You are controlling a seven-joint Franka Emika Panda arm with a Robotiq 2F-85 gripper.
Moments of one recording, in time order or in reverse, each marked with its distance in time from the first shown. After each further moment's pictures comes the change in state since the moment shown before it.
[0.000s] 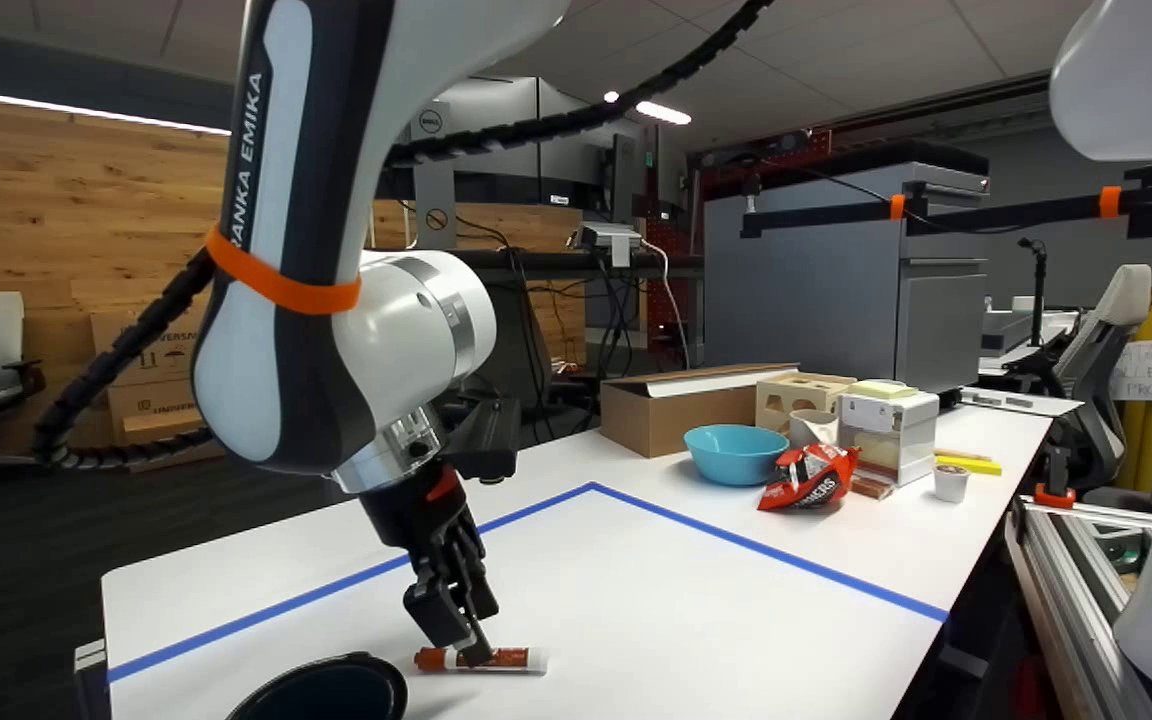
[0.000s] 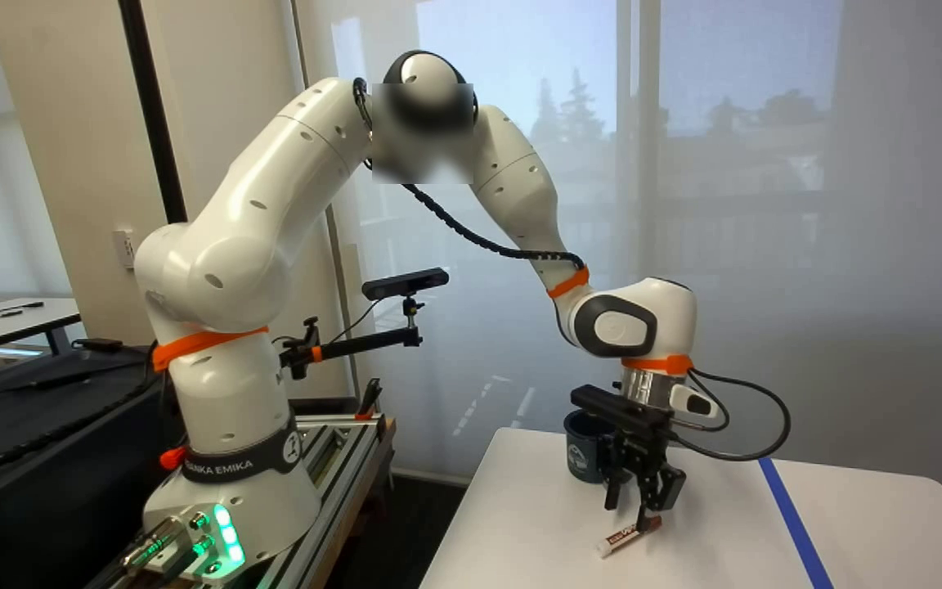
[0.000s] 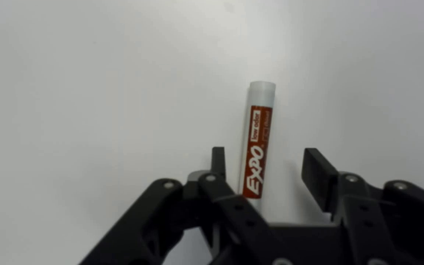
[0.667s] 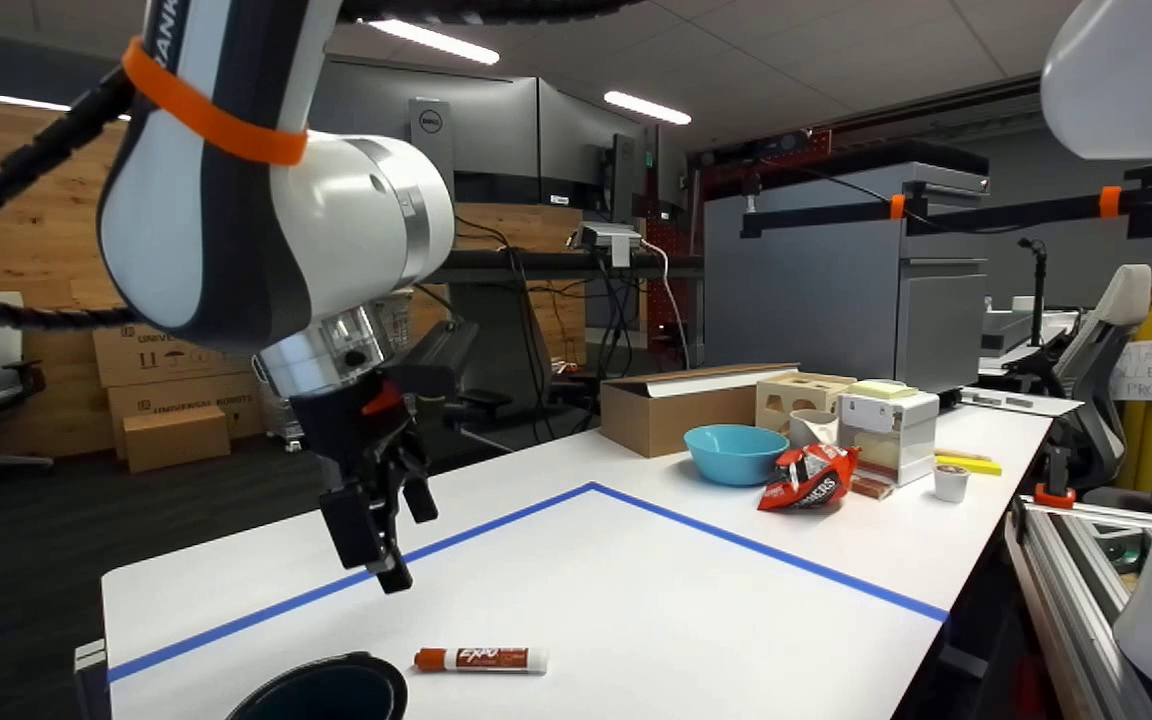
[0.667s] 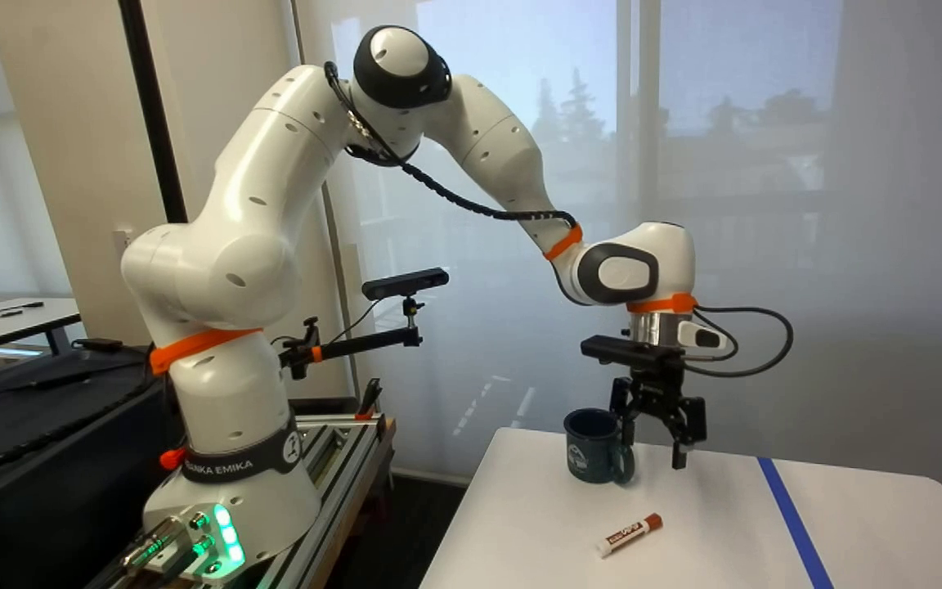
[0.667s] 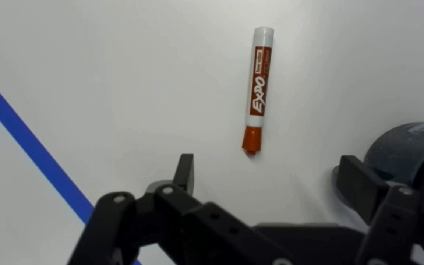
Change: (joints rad) arm 0.147 0.096 -0.145 0.008 -0.035 -0.029 0.089
